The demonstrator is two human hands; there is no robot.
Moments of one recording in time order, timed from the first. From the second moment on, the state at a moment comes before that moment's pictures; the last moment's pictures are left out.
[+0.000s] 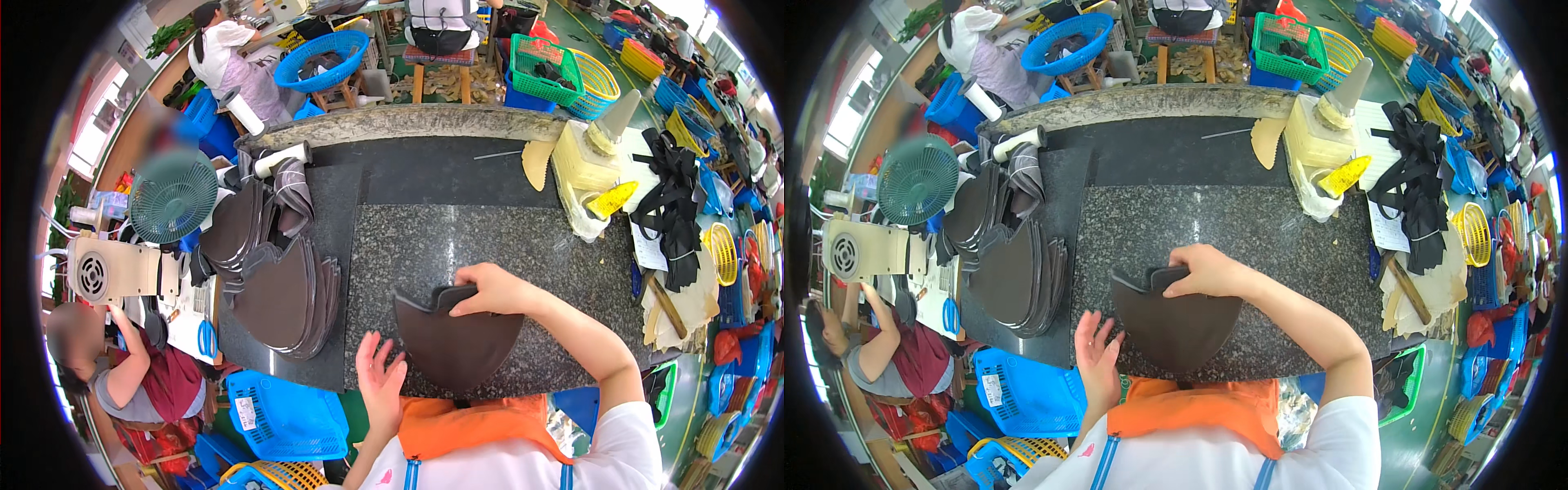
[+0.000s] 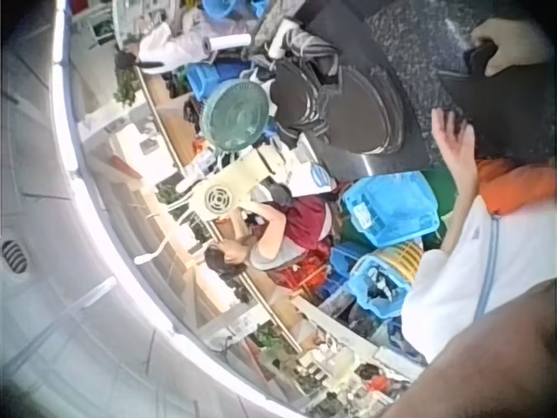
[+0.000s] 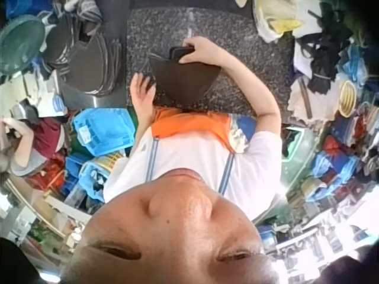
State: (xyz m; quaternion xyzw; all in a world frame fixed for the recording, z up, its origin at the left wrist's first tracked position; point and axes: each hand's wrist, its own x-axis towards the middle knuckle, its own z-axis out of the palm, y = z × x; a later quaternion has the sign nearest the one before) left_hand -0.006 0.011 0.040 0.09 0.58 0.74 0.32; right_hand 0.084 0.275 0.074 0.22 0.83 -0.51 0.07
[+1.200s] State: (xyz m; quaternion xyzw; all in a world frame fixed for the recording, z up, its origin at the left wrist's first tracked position) left_hand -0.246 -0.027 0.053 0.05 0.65 0.73 0.21; right_hand -0.264 0.227 0.062 0.06 0.80 -0.50 0.33
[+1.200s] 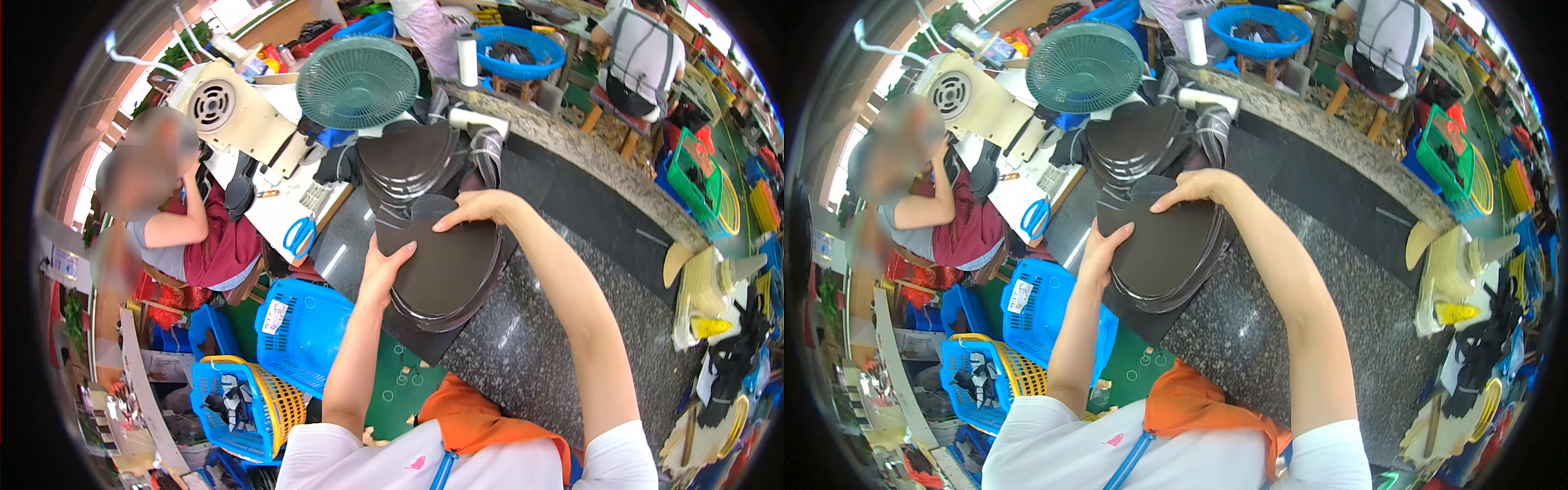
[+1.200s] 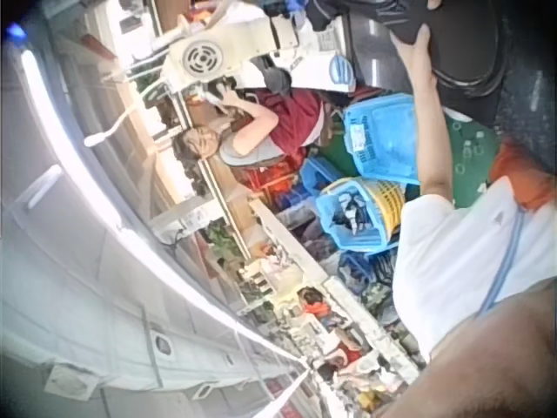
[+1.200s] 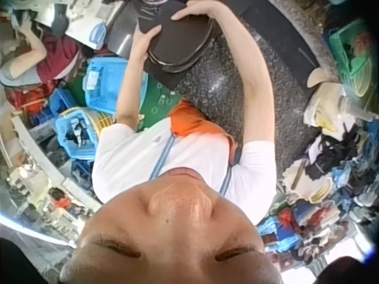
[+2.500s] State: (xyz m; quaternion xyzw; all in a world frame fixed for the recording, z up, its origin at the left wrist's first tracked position) left_hand -0.152 -0.007 0.115 0.40 0.74 0.53 0.09; right_hand 0.049 0.159 0.034 0.27 0.65 -0.63 -0.33
